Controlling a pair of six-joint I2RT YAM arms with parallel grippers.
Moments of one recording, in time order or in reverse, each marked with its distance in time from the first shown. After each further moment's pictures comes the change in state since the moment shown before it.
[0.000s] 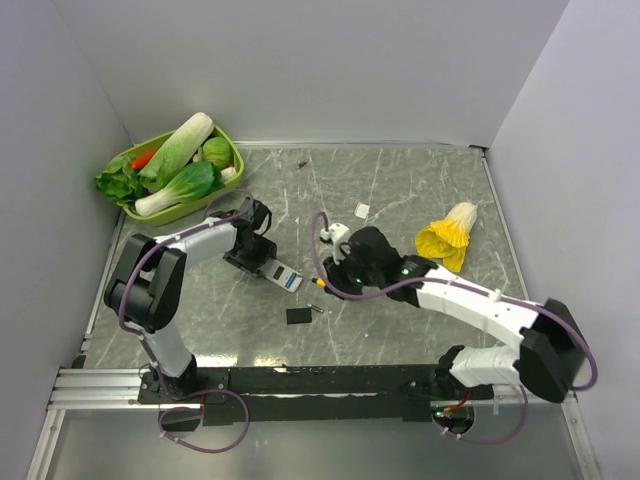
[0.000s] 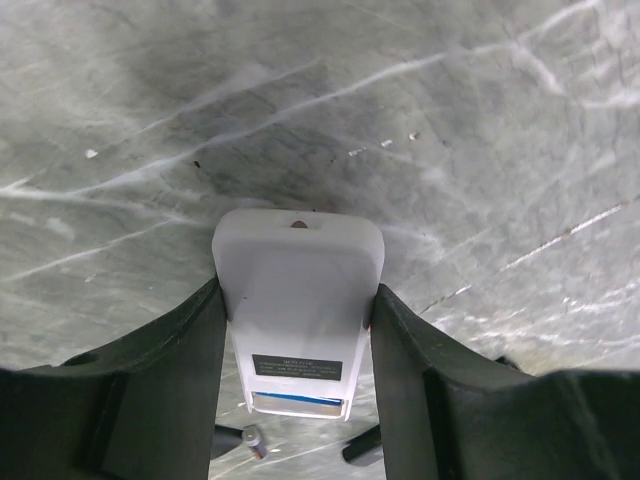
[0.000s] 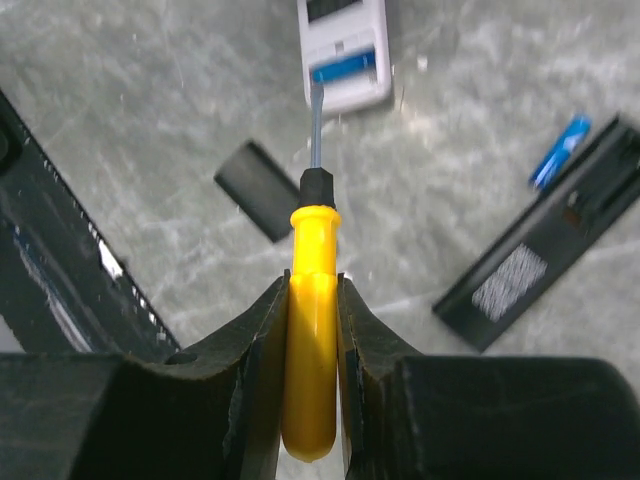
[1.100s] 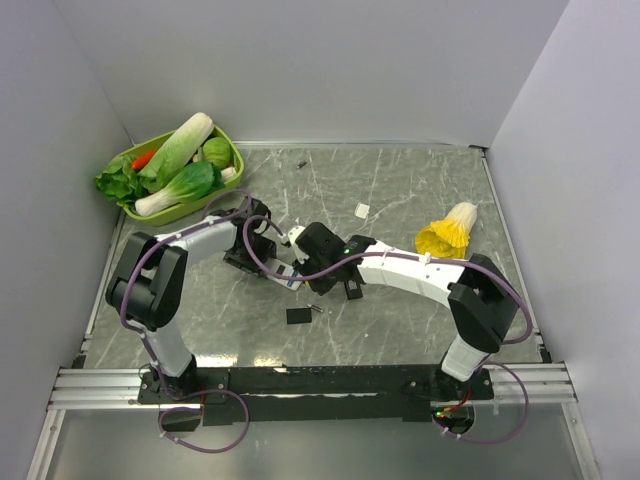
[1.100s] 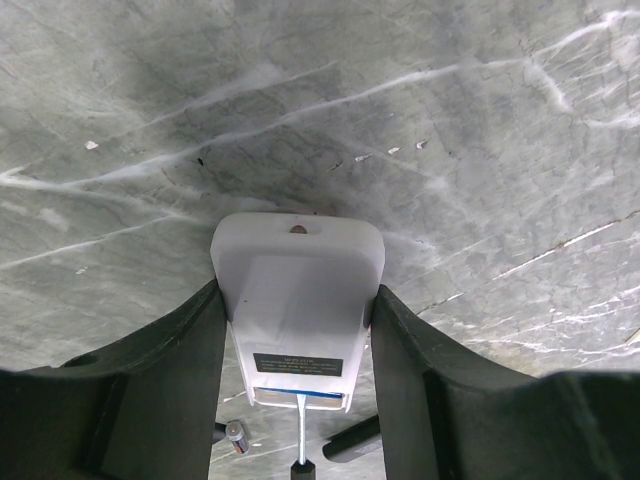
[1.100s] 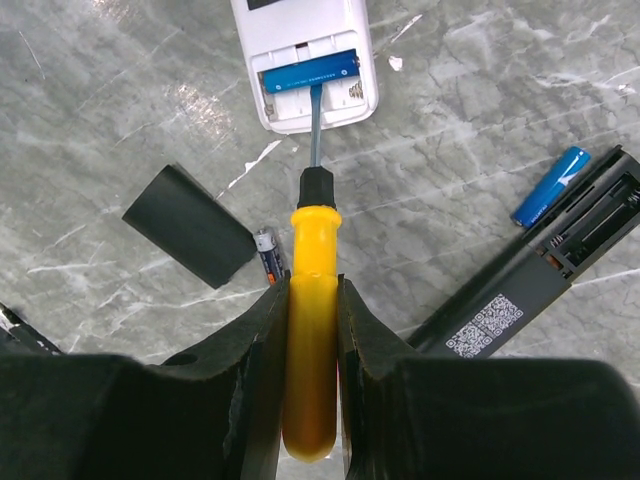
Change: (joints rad) left arm 0.007 0.020 0.015 -0.019 0.025 -0.062; right arm 0.114 0.439 0.368 -0.238 0.228 -0.057
